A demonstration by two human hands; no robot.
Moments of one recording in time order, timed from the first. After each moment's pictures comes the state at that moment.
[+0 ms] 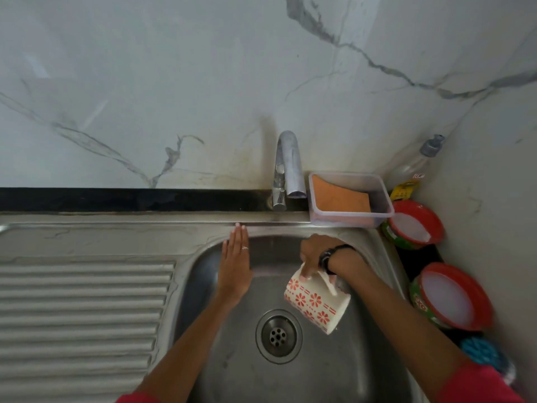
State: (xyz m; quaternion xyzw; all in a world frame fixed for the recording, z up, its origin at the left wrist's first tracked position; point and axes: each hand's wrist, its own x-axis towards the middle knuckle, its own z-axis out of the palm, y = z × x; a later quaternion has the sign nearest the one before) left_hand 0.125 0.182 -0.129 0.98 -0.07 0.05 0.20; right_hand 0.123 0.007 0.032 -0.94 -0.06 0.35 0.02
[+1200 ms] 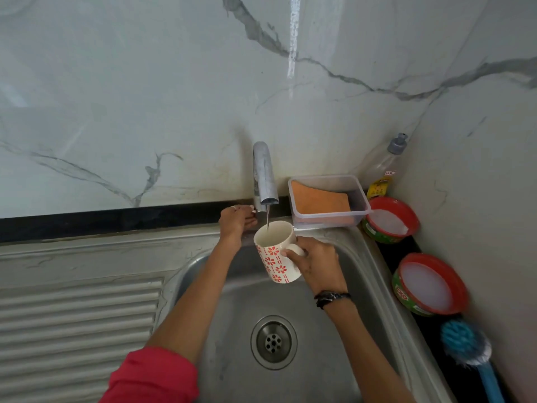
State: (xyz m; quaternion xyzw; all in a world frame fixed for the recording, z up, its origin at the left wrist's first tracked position) left_hand 0.205 0.136 -0.025 0.66 0.22 -0.08 0.71; right_hand 0.076 -0.005 0.008 -0.92 0.06 -0.01 0.38
